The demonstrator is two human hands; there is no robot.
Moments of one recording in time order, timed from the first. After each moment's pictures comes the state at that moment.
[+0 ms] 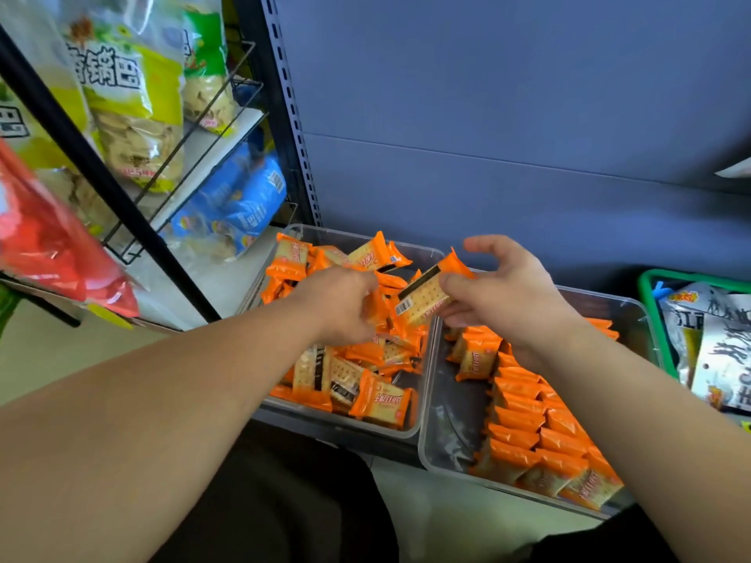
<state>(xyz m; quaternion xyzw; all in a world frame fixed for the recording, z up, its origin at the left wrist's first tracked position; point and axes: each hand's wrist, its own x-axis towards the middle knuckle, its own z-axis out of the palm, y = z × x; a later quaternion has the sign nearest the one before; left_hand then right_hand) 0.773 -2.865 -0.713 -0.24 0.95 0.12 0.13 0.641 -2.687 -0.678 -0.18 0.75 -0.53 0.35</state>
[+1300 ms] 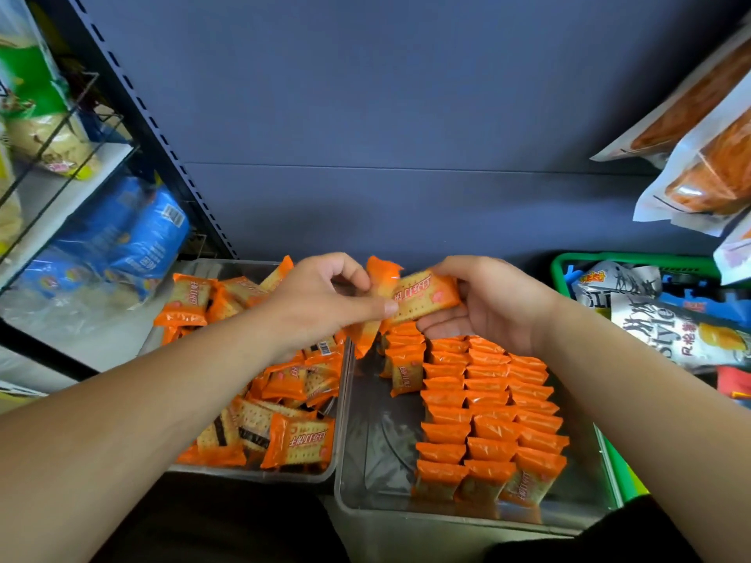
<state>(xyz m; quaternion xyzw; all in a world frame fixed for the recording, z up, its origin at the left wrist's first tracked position) 0.690 -2.801 -0.694 -0.30 0.77 0.57 -0.04 0.539 -2.630 -0.686 -0.10 0.66 -0.54 0.52</state>
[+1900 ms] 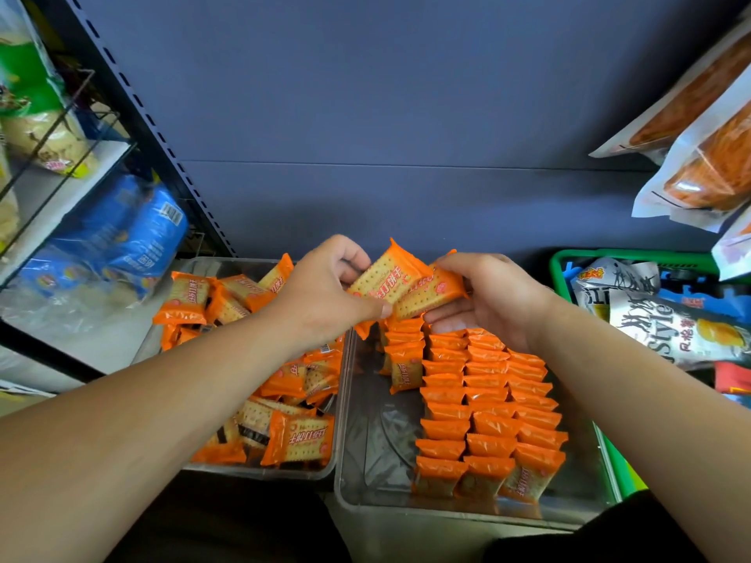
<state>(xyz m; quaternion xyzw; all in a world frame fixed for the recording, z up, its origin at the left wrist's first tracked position) 0.683 -2.793 -0.691 -0.29 0.82 0.49 -0.07 0.532 -2.629 -0.697 -0.11 0.69 -0.54 0.47</state>
